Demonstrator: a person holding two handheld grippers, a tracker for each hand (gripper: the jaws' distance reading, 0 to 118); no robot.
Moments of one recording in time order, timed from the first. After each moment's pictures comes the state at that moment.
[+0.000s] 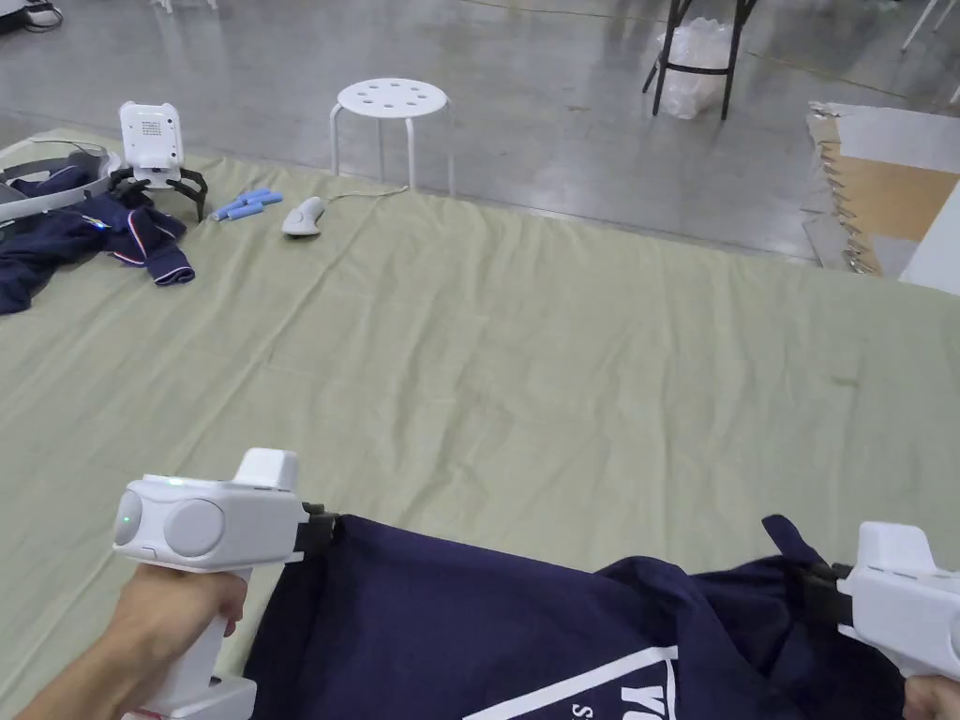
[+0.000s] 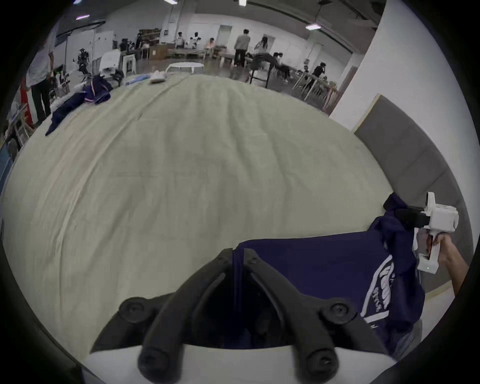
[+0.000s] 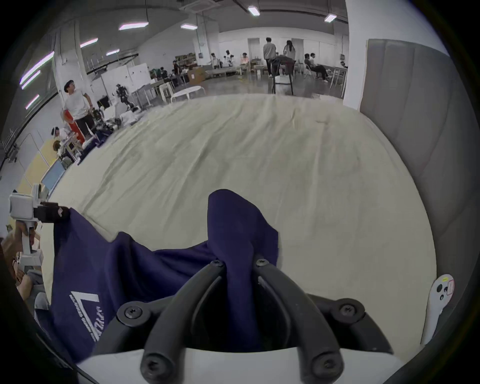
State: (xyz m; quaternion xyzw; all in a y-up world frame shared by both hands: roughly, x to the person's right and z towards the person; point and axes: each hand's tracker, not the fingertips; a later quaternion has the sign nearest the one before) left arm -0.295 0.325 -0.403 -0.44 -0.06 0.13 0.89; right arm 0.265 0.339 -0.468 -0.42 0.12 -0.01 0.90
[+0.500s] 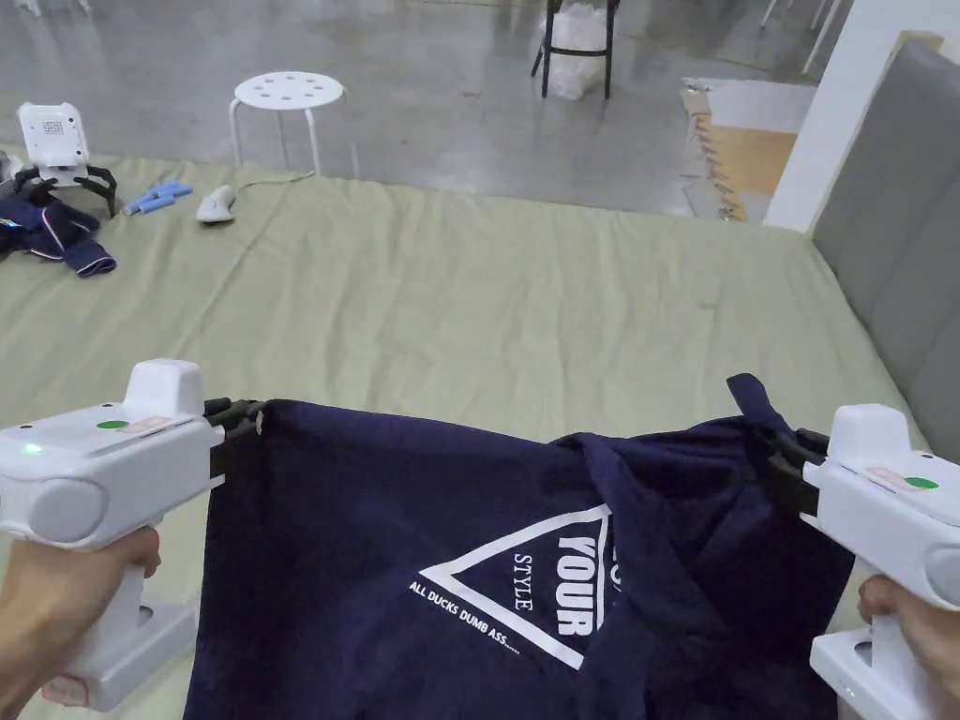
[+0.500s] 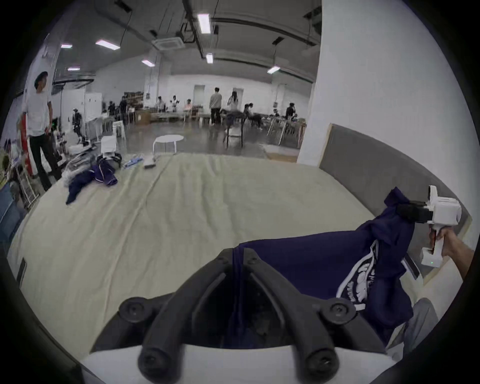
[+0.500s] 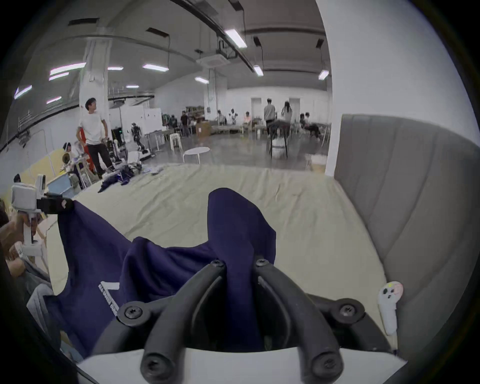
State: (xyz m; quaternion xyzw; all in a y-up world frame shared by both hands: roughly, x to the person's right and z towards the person) left arm -0.277 0.427 -0.284 -0.27 -0.09 0.06 0.96; right arm 0.290 0.433 -0.298 -0.23 0.12 0.02 0.97
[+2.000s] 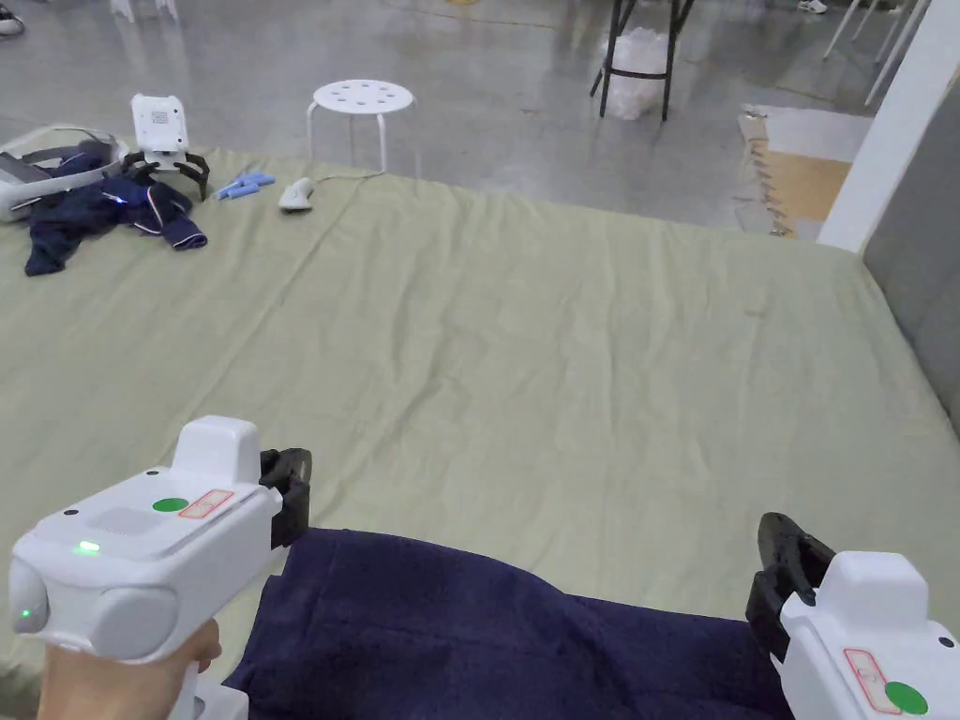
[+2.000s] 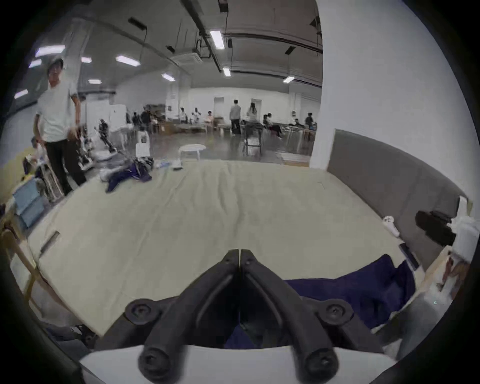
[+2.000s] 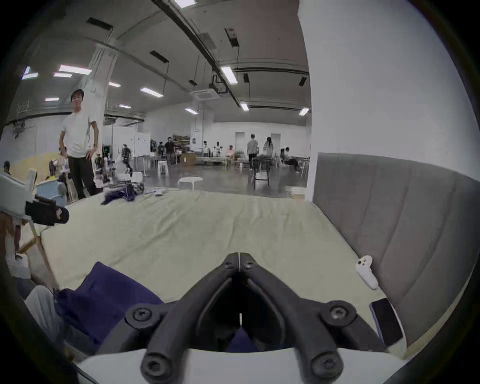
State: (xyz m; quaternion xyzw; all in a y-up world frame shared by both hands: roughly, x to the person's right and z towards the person) left arm -0.229 0.449 -0.133 -0.27 -0.03 0.06 0.96; right arm 0.186 0.433 -0.117 -0.13 0.05 0.04 0.99
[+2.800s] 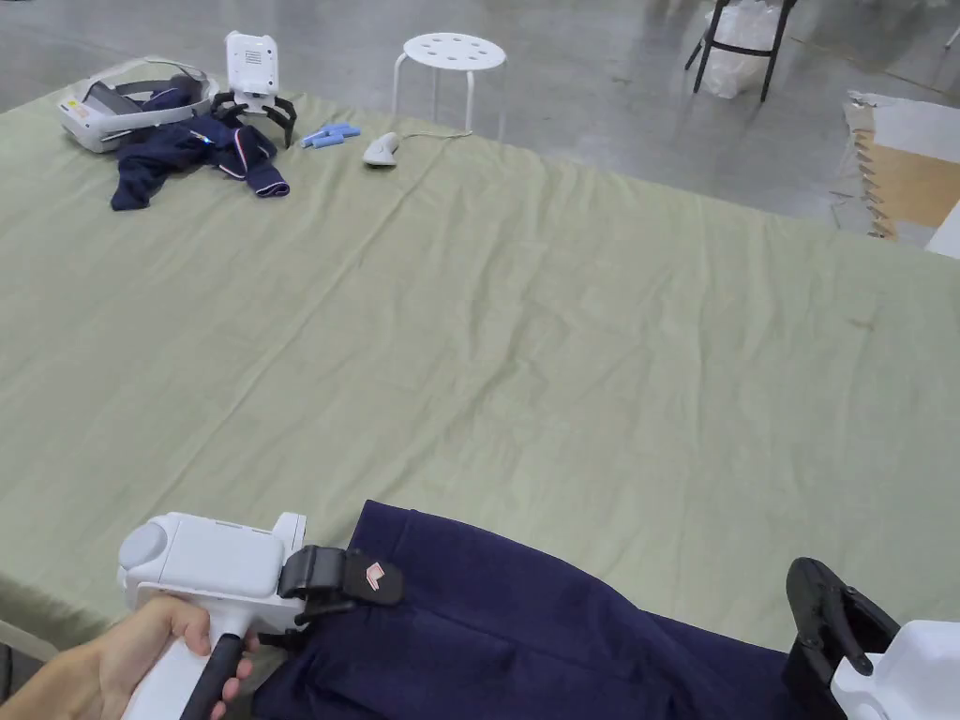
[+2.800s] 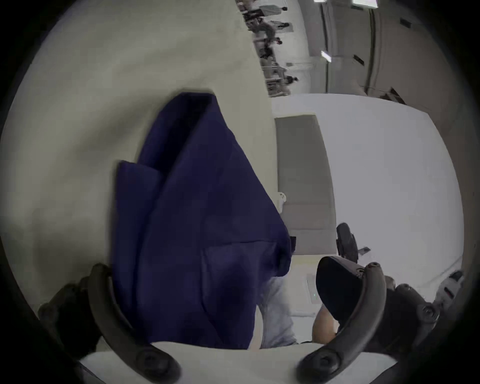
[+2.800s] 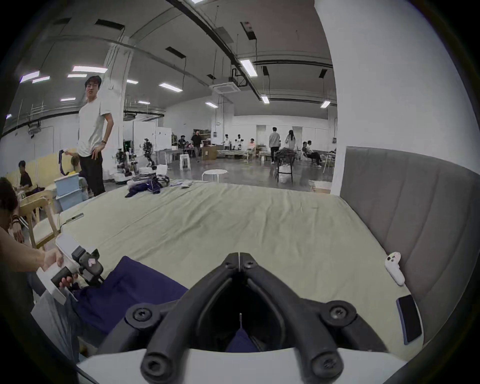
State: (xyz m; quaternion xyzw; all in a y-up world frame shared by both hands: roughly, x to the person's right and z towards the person) left arm -0.337 0.239 -0.191 -0.49 -0.31 0.49 0.65; right arm 0.157 0.423 -0.126 -0.16 0.12 0.03 0.98
